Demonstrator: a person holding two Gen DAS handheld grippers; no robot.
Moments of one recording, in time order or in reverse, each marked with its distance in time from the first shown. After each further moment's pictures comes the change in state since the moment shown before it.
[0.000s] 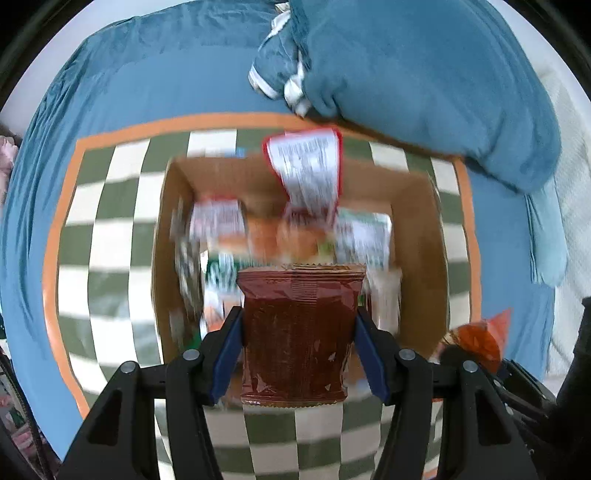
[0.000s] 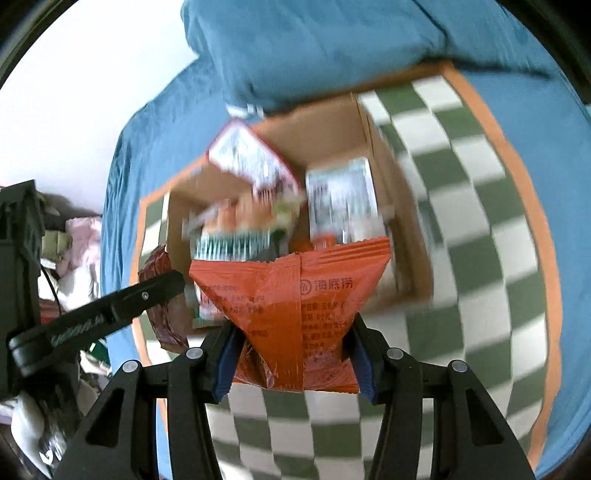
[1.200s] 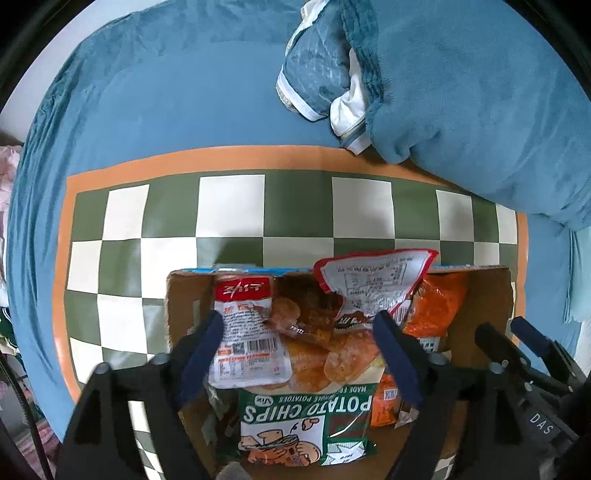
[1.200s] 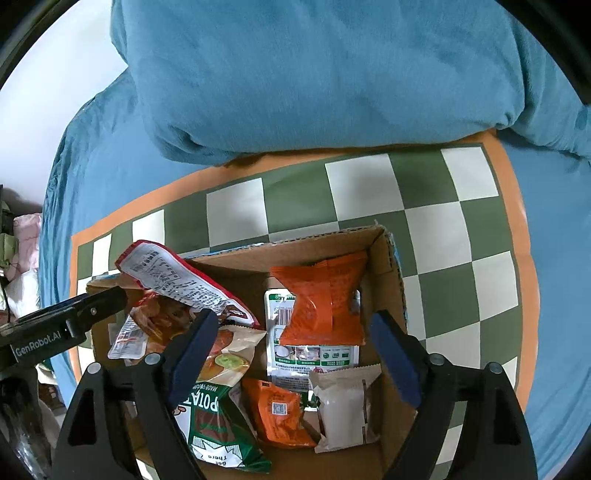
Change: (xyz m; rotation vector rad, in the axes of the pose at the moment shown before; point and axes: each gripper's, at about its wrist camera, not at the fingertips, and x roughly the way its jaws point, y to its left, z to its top) left arm 0.063 0.027 0.099 -0.011 0.044 0.119; right arm 0.112 0.007 0.142 -0.067 0.041 -0.201
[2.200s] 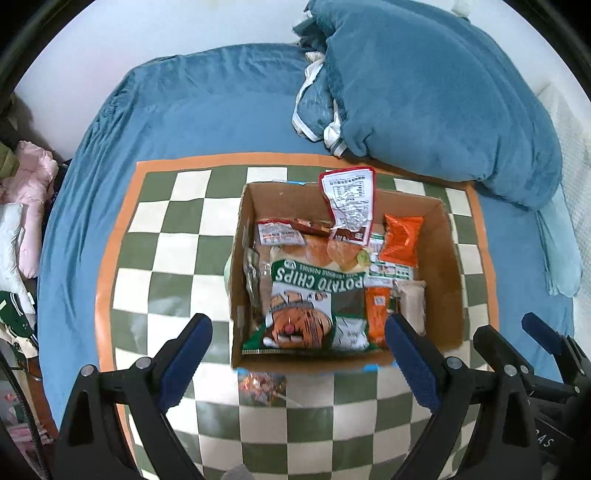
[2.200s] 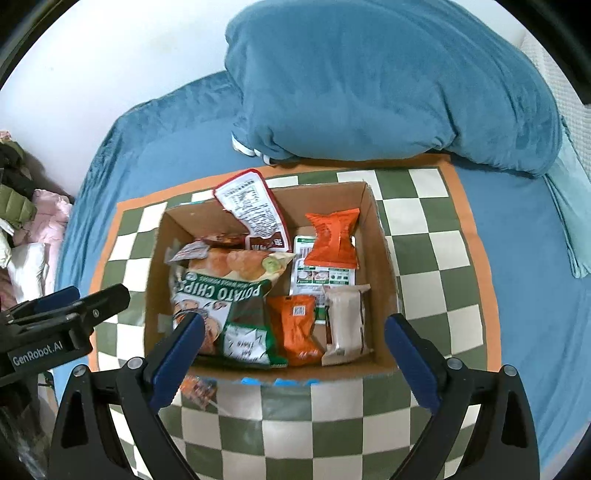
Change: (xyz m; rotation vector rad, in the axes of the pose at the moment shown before) left arm -0.131 0.018 -0.178 0.002 -0.245 -0.015; right arm -0.155 0.041 -0.177 -0.111 -0.225 -0.033
